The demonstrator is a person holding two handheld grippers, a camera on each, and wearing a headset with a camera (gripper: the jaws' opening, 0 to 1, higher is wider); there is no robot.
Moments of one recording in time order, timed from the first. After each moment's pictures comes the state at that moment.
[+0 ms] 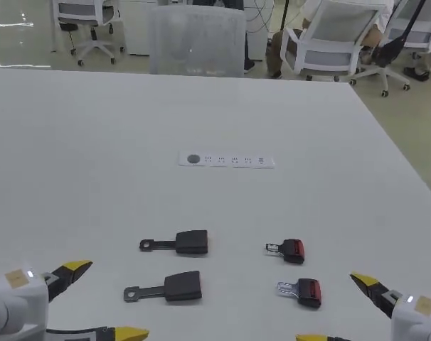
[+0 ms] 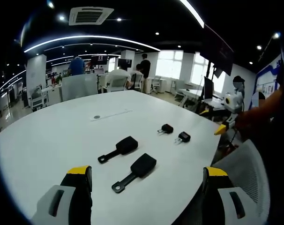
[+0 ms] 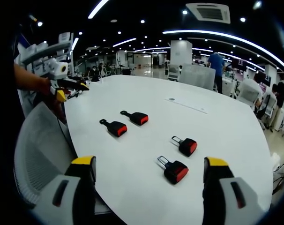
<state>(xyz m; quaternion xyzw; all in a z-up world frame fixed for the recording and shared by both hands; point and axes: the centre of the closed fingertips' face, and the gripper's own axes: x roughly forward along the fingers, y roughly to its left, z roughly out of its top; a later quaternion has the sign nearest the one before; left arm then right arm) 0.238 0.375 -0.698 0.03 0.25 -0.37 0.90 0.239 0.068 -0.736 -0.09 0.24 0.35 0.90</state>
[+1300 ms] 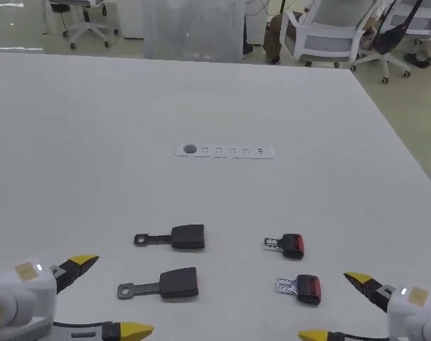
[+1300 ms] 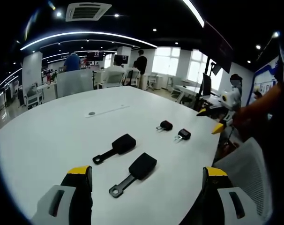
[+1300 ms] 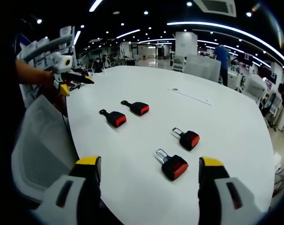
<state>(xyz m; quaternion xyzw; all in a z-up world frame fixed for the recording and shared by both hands) 0.259 0.362 -0.719 0.03 0.26 -0.39 0.88 0.252 0.062 -0.757 -0.11 0.29 0.37 0.88</state>
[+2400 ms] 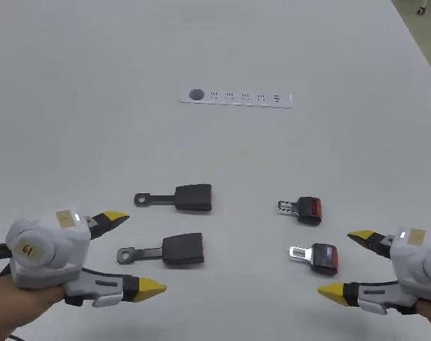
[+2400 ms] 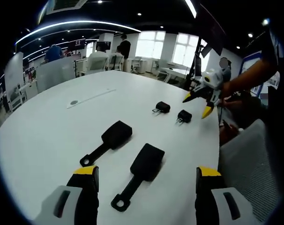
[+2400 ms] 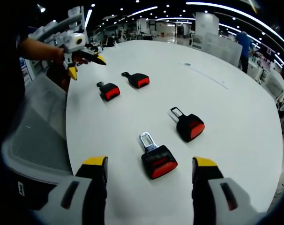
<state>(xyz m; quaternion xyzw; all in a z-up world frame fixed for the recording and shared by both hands) 0.298 0.333 -0.776 0.08 0.32 -0.45 0.83 0.296 0.045 -0.819 -0.17 0.38 0.43 0.80</state>
